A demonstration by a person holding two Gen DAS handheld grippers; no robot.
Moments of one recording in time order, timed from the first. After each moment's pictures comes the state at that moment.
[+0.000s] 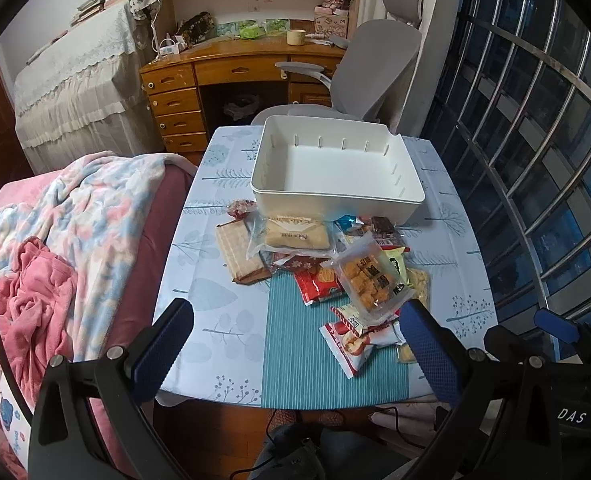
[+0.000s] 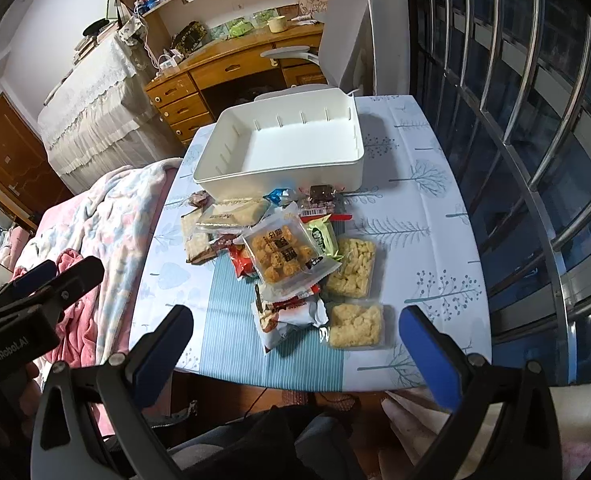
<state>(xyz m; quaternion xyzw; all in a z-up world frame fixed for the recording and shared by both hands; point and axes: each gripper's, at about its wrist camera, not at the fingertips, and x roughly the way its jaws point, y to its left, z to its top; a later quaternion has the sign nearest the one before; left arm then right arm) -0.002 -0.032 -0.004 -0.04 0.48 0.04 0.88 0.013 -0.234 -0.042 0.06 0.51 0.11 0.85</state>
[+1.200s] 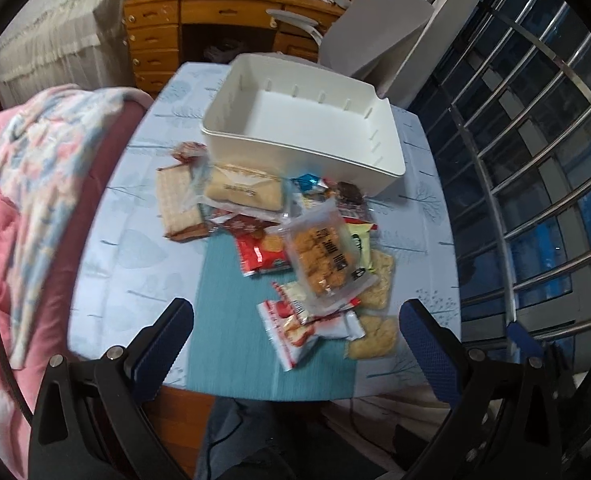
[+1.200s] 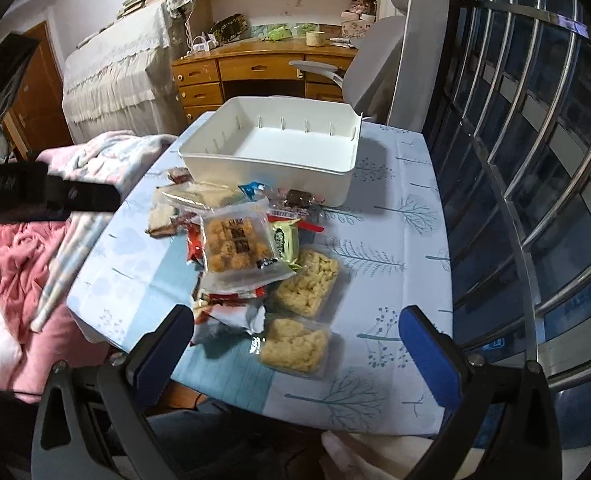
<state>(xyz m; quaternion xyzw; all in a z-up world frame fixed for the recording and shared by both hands) 0.045 -0.050 -0.073 -0.15 0.55 -0.01 0.82 0.015 -0.260 -0.093 -0.07 0.46 0.15 0.87</state>
